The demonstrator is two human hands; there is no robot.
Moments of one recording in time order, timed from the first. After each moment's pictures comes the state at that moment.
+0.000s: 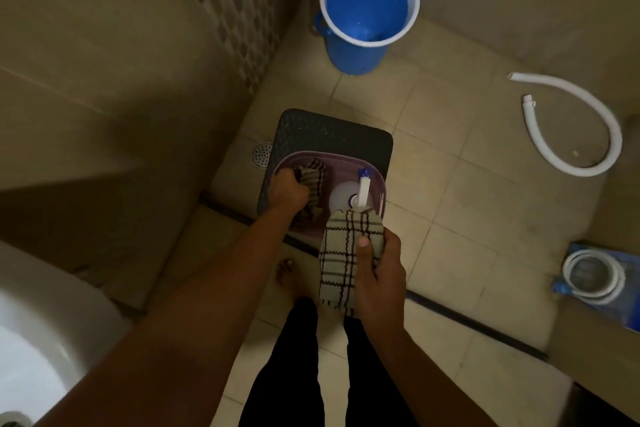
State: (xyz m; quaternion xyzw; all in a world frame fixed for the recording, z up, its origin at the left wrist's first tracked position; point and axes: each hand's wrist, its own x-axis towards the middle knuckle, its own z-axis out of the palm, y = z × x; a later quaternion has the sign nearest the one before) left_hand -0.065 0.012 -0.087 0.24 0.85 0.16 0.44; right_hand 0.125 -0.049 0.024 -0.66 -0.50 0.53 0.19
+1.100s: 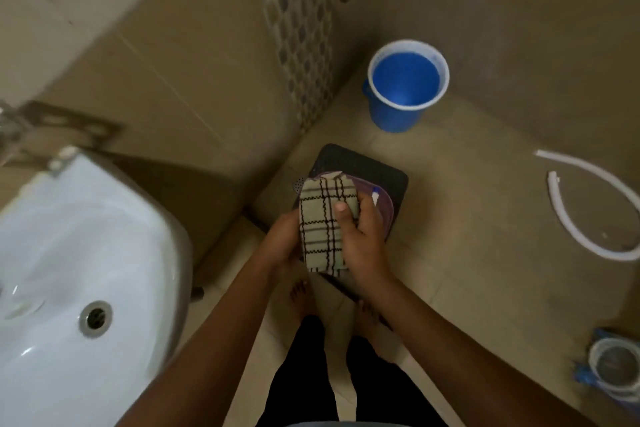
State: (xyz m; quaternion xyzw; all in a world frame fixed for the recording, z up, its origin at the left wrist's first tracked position) left_hand -0.012 -0.101 0.109 0.03 0.68 0.47 0.57; right_hand 0.106 -0.028 0.125 -0.47 -0.59 0.63 0.19
